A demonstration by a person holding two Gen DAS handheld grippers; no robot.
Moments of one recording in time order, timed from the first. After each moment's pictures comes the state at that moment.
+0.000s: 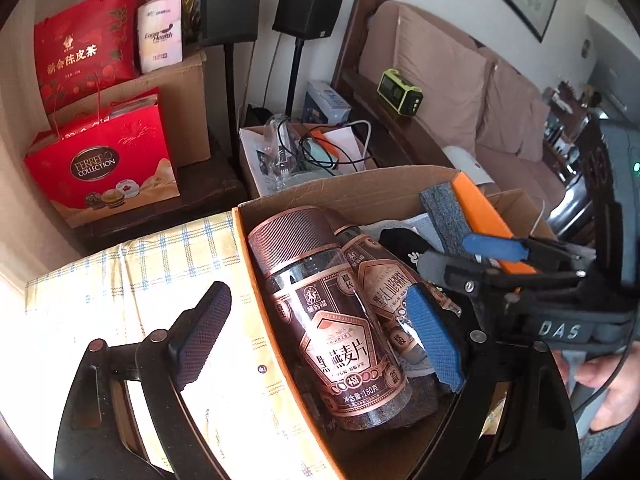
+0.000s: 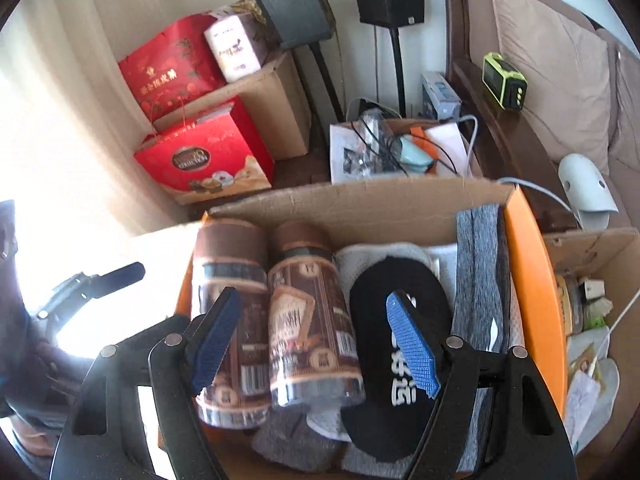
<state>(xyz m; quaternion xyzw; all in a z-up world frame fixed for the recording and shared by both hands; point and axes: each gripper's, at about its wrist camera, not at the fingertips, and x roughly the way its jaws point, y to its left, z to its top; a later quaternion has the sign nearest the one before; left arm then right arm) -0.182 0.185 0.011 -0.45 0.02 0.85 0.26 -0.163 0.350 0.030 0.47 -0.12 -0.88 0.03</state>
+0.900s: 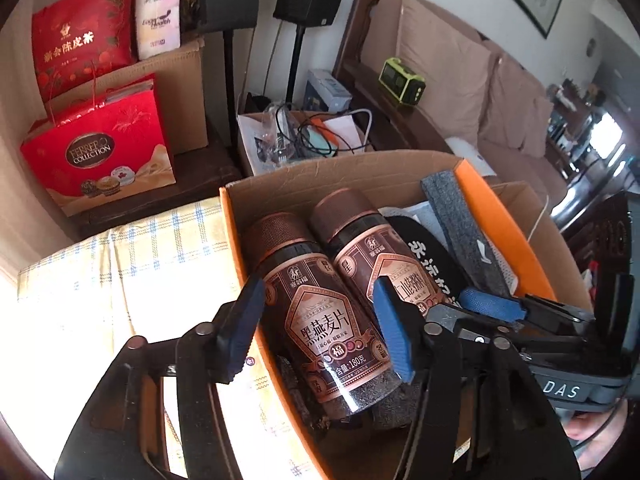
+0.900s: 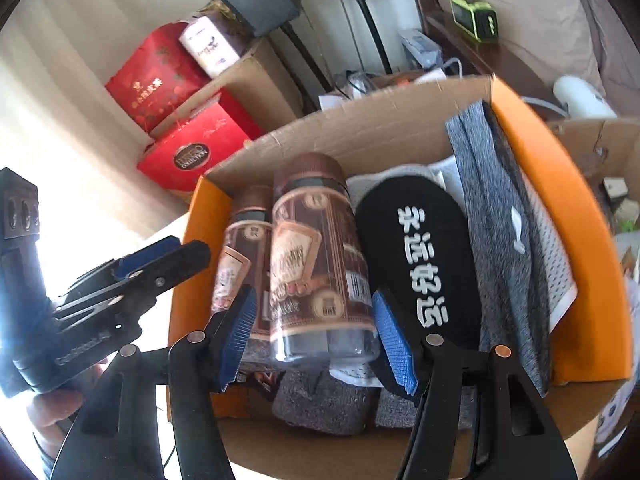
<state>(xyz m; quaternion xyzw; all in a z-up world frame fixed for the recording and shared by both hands) -0.176 0.191 0.003 -0.46 0.02 0.85 0.26 -0.116 0.364 0.006 0.46 -0.21 -0.86 0.03</state>
